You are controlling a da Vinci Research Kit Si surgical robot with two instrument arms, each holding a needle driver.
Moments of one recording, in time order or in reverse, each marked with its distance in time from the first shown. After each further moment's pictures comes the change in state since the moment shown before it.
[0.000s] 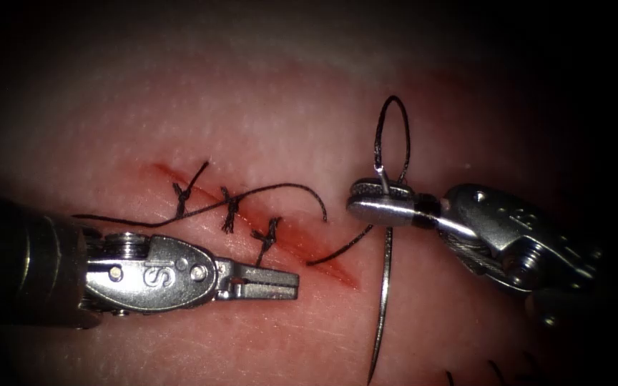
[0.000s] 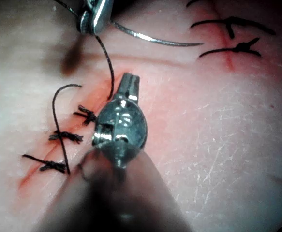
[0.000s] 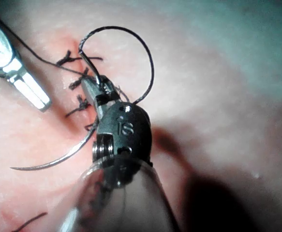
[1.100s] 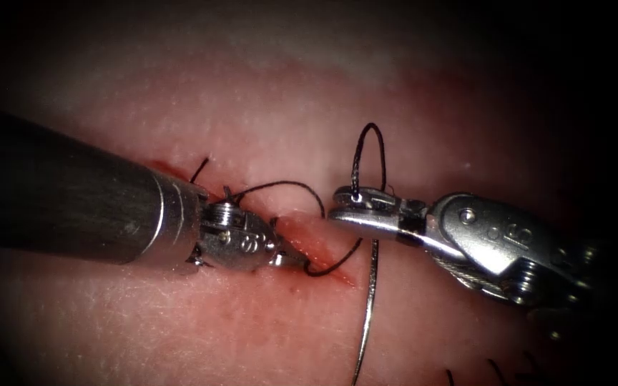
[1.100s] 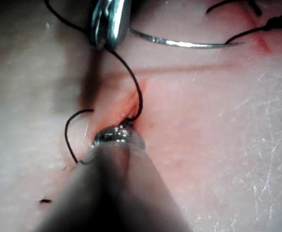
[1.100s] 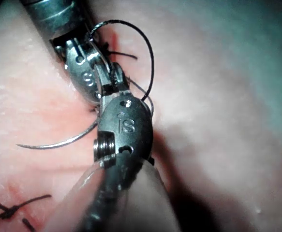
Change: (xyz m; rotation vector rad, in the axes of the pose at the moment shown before) right arm 0.001 -0.003 0.001 0.017 0.022 -0.181; left arm -0.008 -0.004 0.009 -0.070 -0.419 0.140
